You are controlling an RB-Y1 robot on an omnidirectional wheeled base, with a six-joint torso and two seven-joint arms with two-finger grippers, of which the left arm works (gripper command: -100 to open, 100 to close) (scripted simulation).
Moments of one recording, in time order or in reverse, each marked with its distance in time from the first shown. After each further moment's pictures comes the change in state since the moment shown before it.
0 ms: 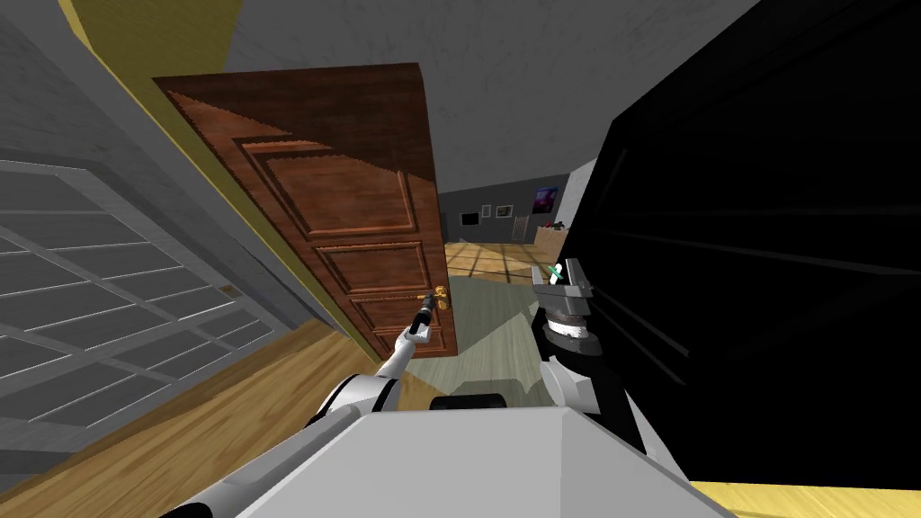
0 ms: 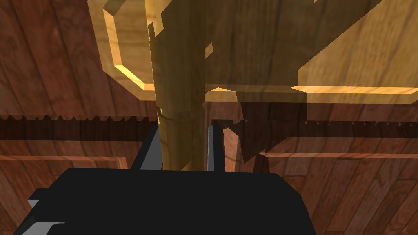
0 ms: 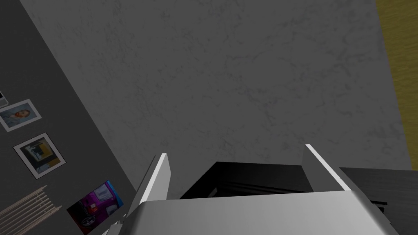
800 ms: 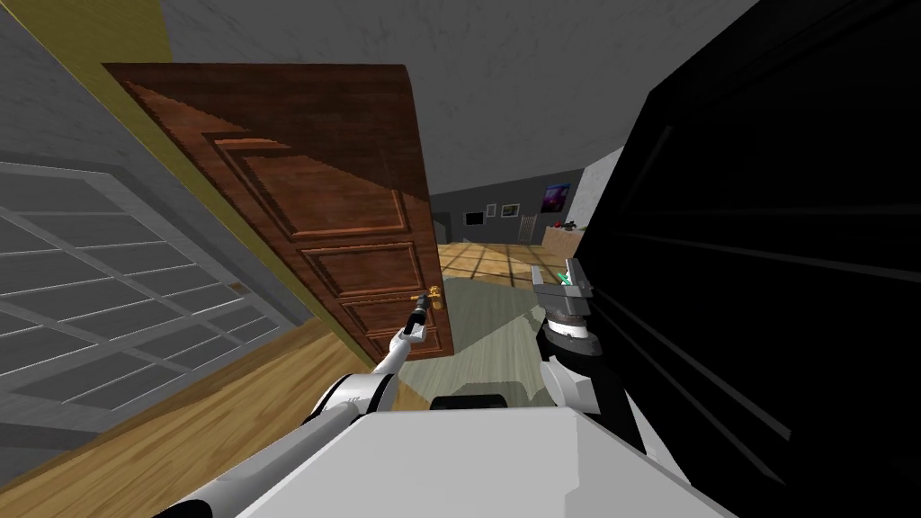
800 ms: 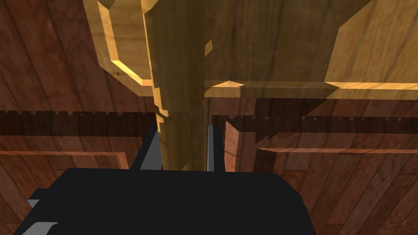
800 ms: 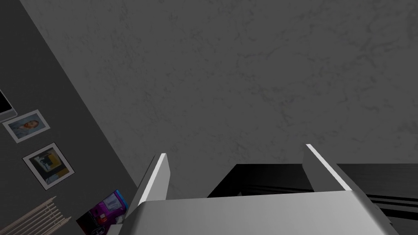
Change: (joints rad) arm -0.013 0.029 0.075 0.045 0.022 -0.024 -0.027
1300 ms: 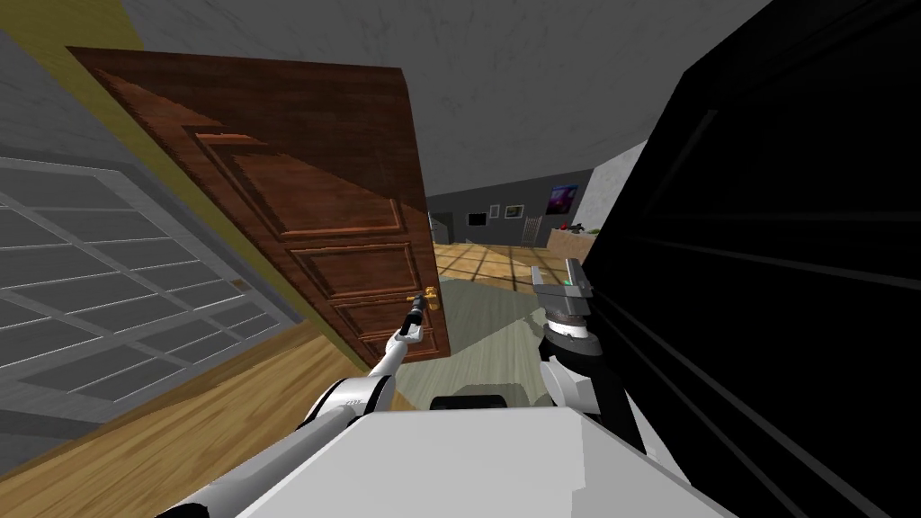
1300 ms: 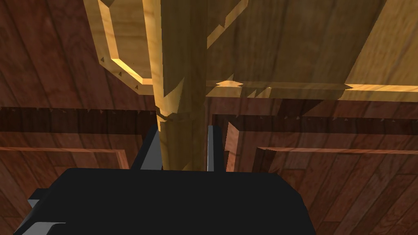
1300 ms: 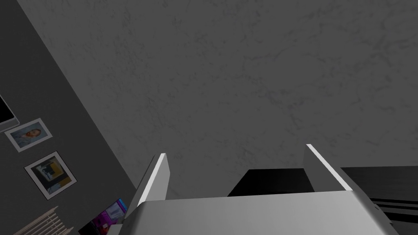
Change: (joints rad) arm 0.020 0.013 0.044 -0.025 0.012 0.015 -0.020
